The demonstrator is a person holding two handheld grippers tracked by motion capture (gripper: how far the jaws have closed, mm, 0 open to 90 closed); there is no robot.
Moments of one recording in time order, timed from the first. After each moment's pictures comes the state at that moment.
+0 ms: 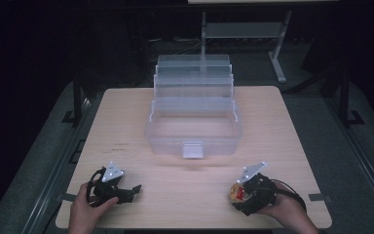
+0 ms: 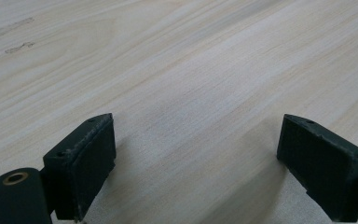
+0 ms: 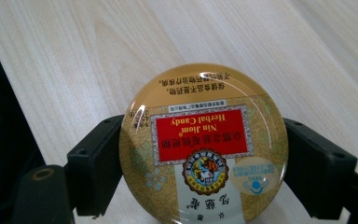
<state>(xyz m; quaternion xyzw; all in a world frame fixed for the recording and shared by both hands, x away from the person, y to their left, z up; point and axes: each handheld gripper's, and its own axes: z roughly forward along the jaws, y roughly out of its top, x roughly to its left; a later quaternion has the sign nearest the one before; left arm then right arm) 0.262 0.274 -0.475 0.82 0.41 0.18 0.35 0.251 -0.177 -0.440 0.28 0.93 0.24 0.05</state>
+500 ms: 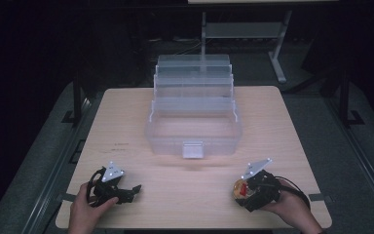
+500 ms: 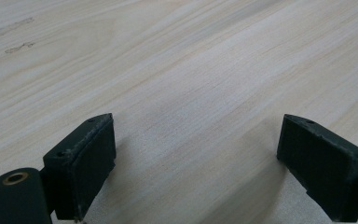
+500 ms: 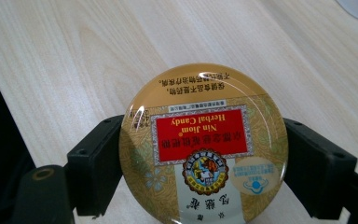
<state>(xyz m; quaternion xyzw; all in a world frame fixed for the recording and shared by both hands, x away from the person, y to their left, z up) 0.262 0.274 -0.475 0.82 0.41 0.18 0.35 0.256 -0.186 -0.433 0.29 0.92 0.24 0.06</state>
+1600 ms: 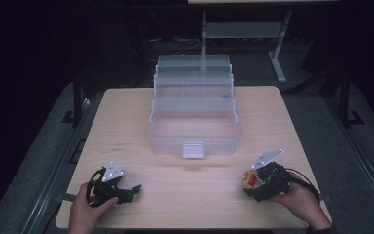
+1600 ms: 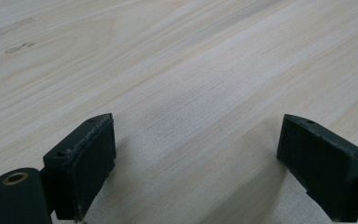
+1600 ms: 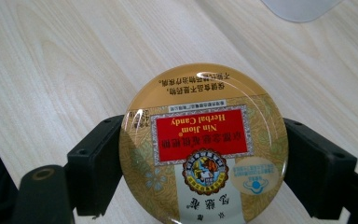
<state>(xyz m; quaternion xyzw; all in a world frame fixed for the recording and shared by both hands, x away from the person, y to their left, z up) 0.262 0.274 -0.475 0.82 0.41 0.18 0.35 0.270 -0.212 -0.418 0.33 0.91 0.25 0.08</state>
